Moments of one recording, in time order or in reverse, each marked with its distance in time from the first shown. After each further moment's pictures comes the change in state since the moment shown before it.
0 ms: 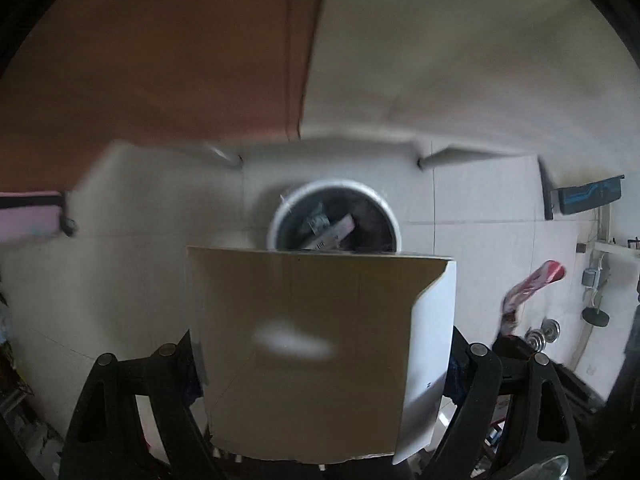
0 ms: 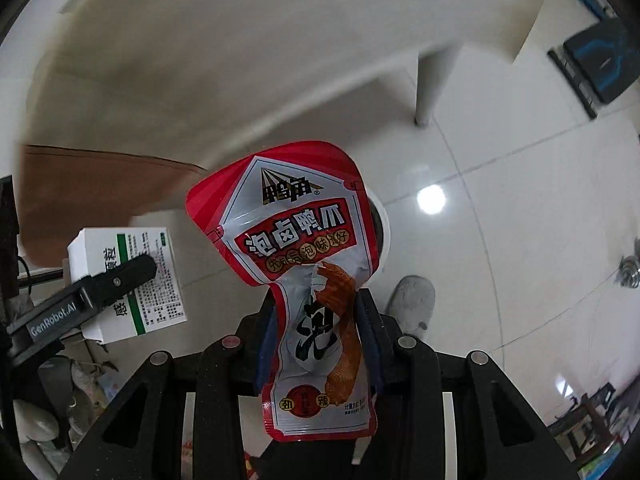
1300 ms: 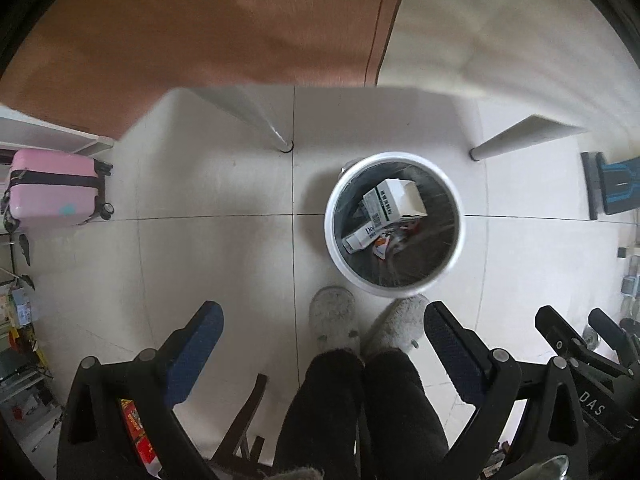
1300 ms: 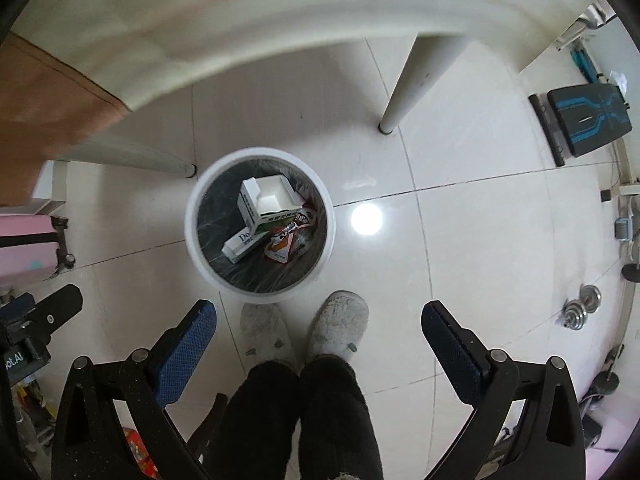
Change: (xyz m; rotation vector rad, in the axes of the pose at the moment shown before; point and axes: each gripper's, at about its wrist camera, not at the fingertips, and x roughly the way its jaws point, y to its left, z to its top) left arm -0.006 0.035 -0.069 -0.026 -0.085 0.164; right arm 0.045 0.018 -0.008 -0.176 -0.053 -0.296
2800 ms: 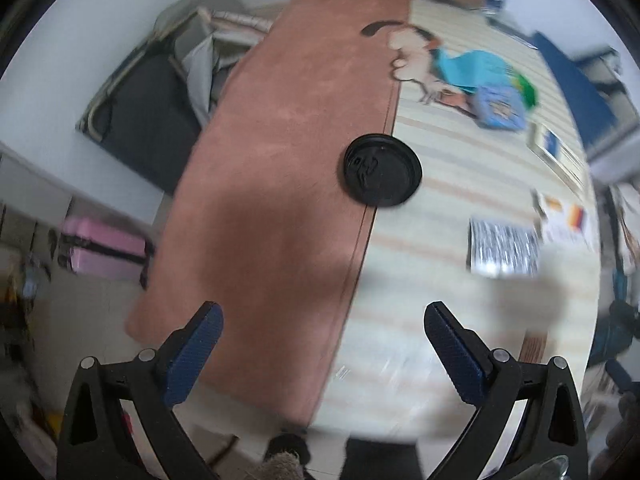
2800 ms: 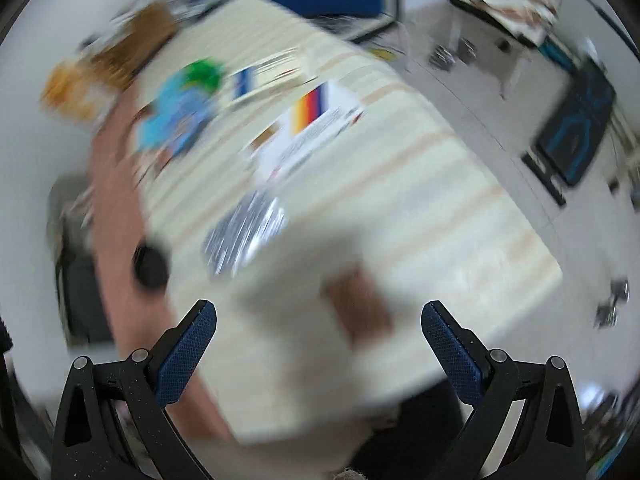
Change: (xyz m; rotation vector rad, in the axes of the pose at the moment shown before) left arm -0.283 -0.020 0.284 -0.289 -0.284 0.059; right arm -0.319 -0.084 0.351 0.393 -0.197 0.251
